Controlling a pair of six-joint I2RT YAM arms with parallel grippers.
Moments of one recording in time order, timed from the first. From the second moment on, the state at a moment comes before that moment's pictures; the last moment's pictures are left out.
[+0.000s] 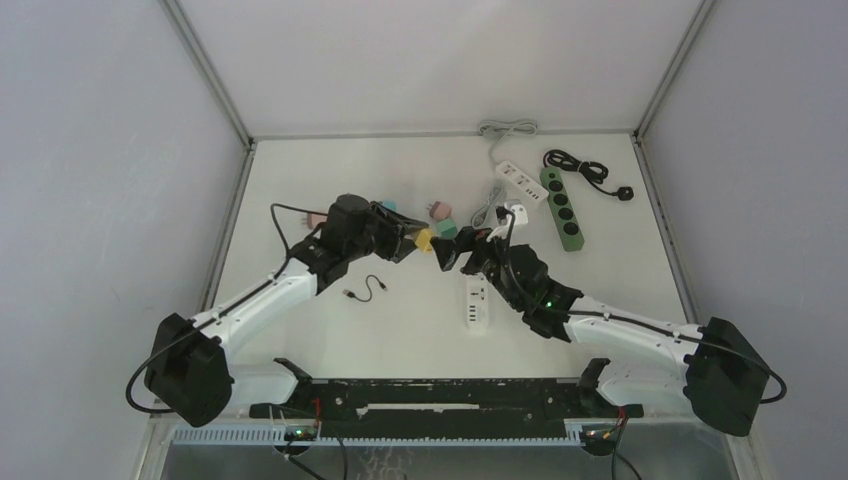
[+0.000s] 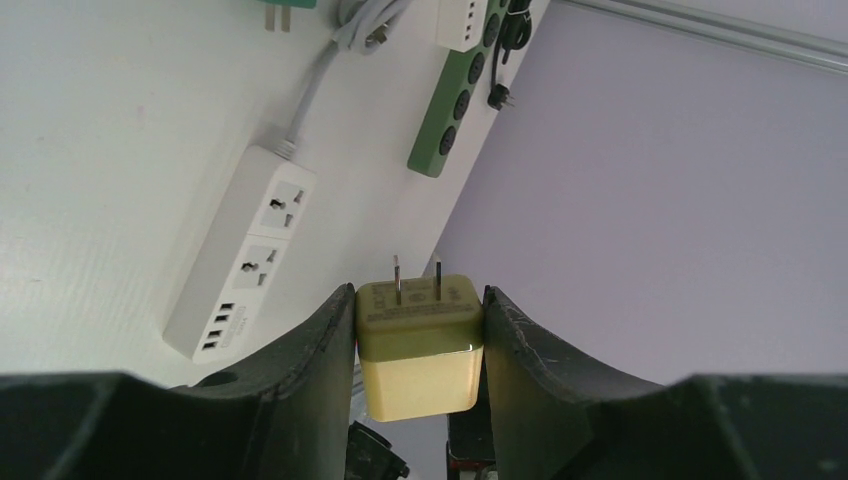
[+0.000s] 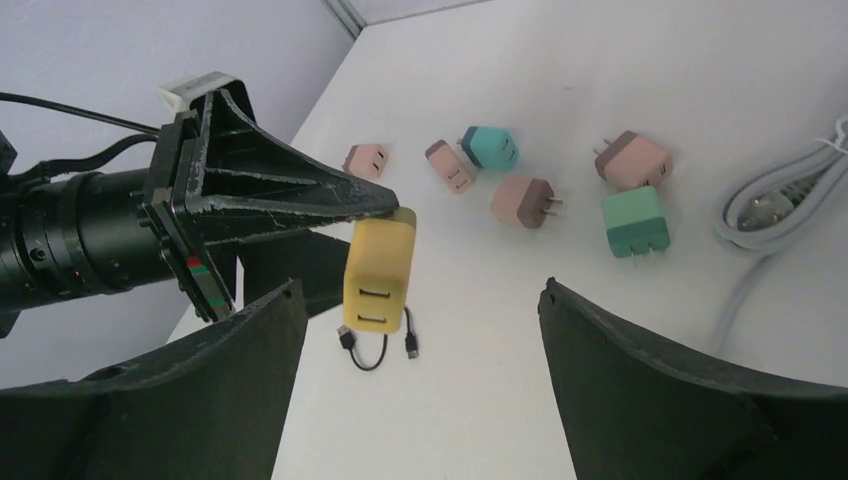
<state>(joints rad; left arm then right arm) -0.57 1.26 0.86 -0.16 0.14 -1.52 0.92 1.12 0.59 0.41 0.35 0.57</state>
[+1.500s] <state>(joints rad) -0.61 1.22 0.79 0.00 0.16 -1.69 0.98 1.28 0.70 0.44 0.38 0.48</state>
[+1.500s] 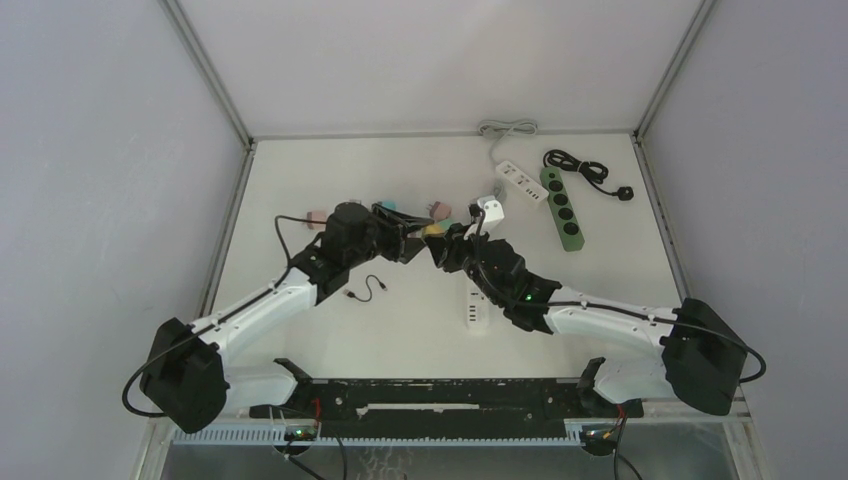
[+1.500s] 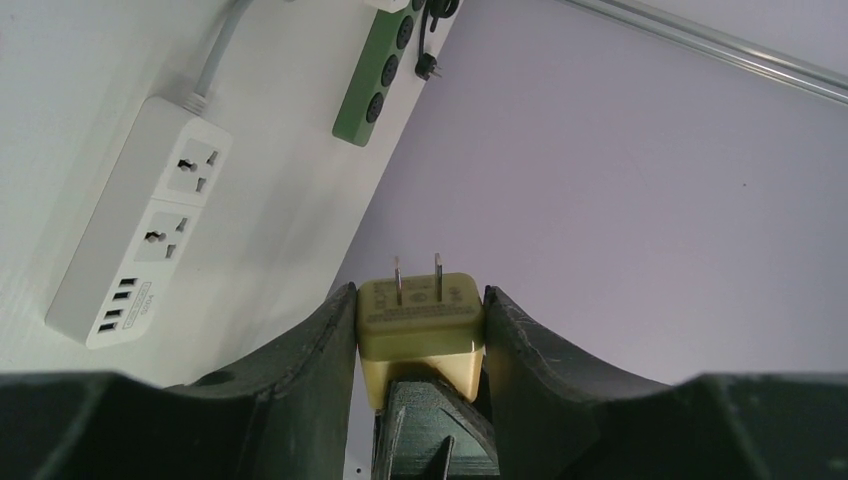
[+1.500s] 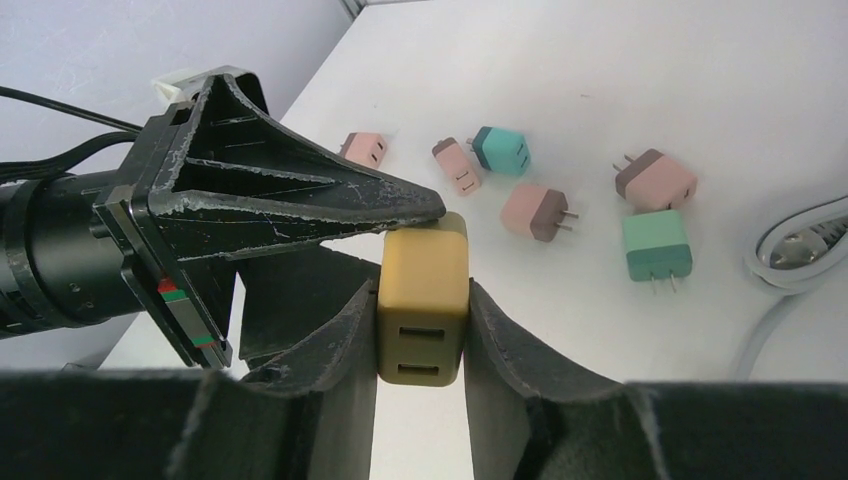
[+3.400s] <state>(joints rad) -0.72 1.51 0.67 0.20 0.30 -0.86 0.70 1.40 1.33 -1.00 0.06 0.48</state>
